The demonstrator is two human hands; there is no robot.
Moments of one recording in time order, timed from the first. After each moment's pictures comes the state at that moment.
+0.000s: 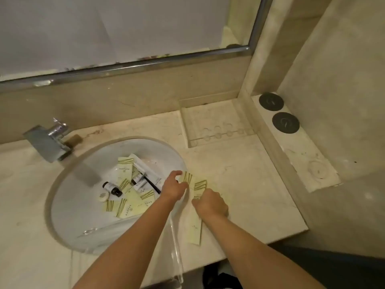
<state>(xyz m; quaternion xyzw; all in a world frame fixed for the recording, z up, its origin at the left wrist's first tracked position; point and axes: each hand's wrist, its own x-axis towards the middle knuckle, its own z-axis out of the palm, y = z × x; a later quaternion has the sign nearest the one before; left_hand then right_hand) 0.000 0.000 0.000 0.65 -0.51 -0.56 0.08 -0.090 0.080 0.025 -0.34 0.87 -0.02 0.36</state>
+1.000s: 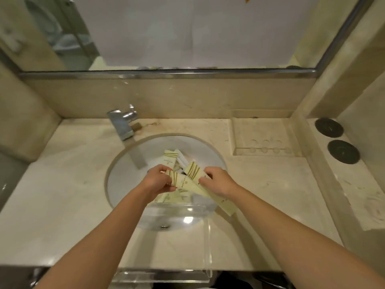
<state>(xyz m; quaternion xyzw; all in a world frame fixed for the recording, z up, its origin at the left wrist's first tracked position) 0.154 -0.015 0.071 0.67 -0.34 -0.62 0.22 -0.046 0.014 0.073 -0.57 0.66 -0.16 0.47</state>
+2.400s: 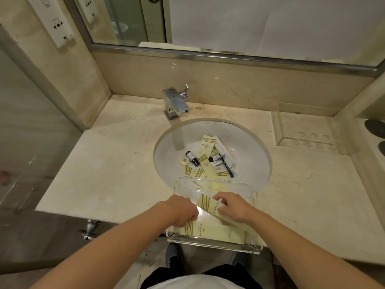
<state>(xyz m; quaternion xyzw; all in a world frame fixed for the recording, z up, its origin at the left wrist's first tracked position) 0.263 0.097 0.037 0.37 -0.85 -0.24 -0.30 0.062 0.105 0.014 -0.64 0.61 0.01 0.47</state>
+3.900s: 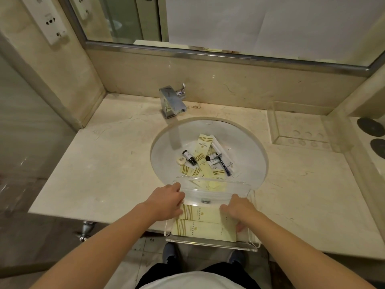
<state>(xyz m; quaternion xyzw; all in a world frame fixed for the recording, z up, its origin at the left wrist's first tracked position) 0.302 0.091 0.026 0.46 -0.86 -0.17 -0.15 0.070 0.112 0.031 -0.48 0.76 0.14 0.41</state>
